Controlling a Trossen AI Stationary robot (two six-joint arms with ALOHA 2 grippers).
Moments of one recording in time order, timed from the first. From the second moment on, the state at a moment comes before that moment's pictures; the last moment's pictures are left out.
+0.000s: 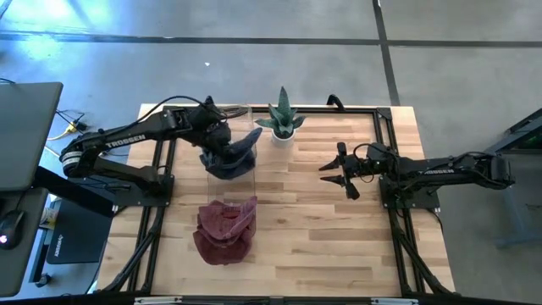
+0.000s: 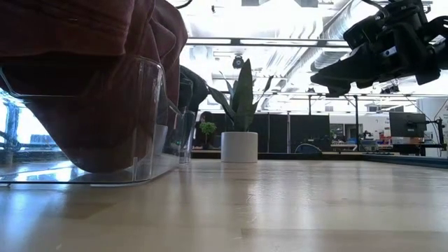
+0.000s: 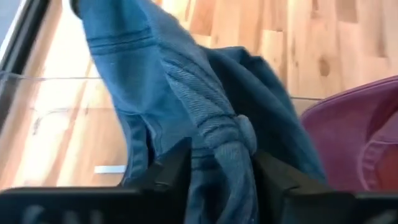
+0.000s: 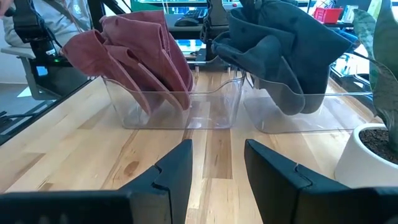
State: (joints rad) left arm 0.40 1.16 1.06 -0.81 0.20 0.20; right arm -0.26 0.88 0.15 0.57 -0.36 -0.05
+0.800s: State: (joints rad) left arm 0.40 1.27 1.25 -0.92 0.07 0.26; right arm -0.26 0.88 0.15 0.56 -0.36 -0.04
